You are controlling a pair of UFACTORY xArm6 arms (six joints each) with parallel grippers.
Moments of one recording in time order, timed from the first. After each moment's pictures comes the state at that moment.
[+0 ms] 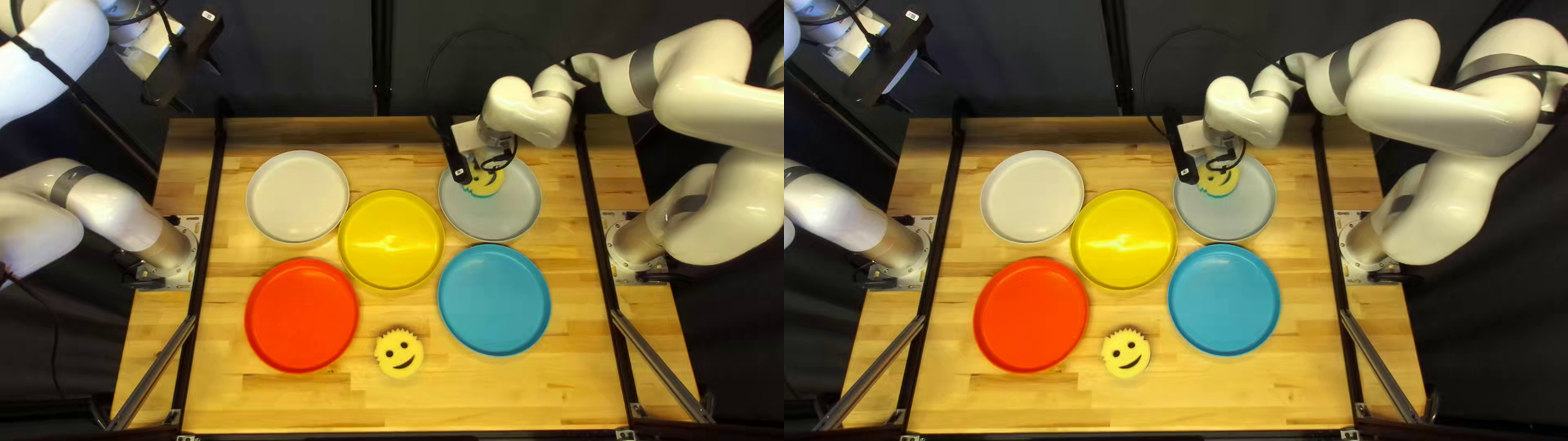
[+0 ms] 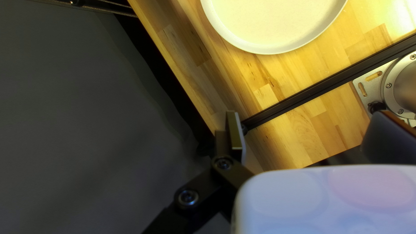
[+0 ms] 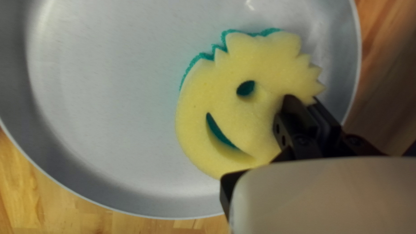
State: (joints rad) left arm 1.10 -0.93 -0.64 -0.20 1.44 1.72; right arm -0.38 0.00 -0.60 -0.20 0.56 -0.52
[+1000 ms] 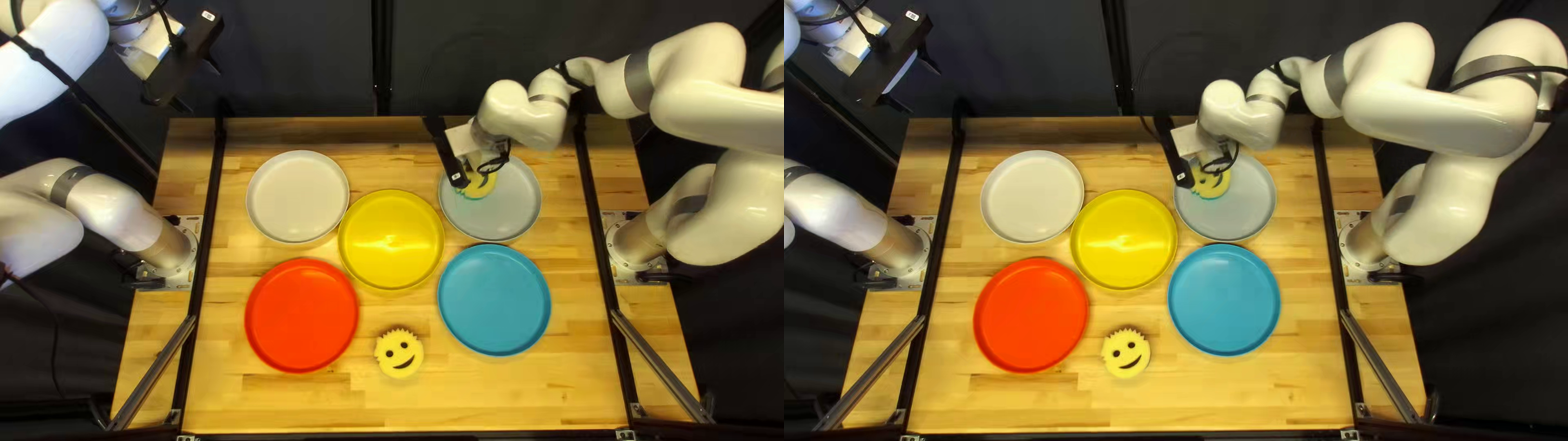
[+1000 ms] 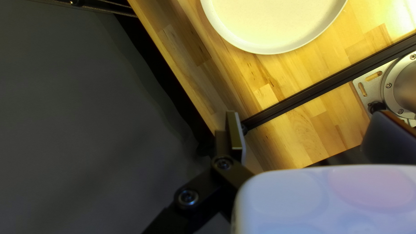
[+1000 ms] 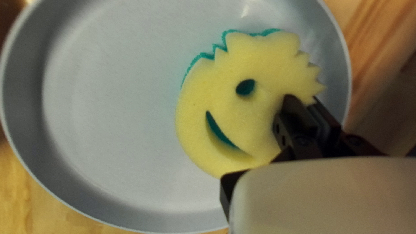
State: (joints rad) left arm 1.10 -0.93 -0.64 -0.20 1.44 1.72; right arm -0.52 0.02 -0.61 -0.14 0.52 -0.70
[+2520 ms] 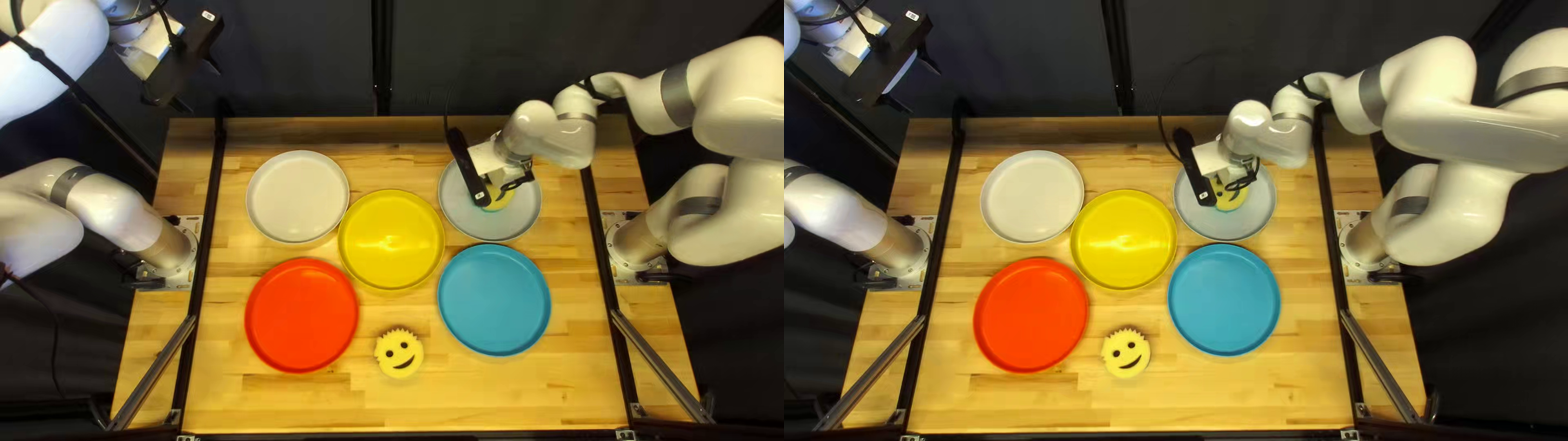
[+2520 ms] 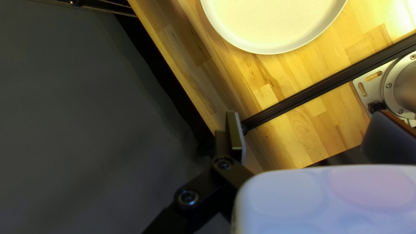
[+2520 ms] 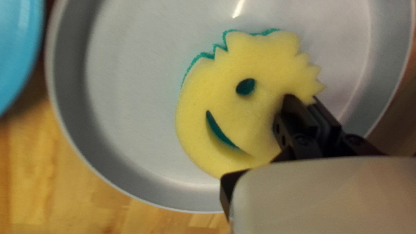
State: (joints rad) left arm 1.10 -0.93 -0.64 -0.20 1.44 1.72; right arm -0.53 -0.09 -0.47 -0.25 0.45 -0.66
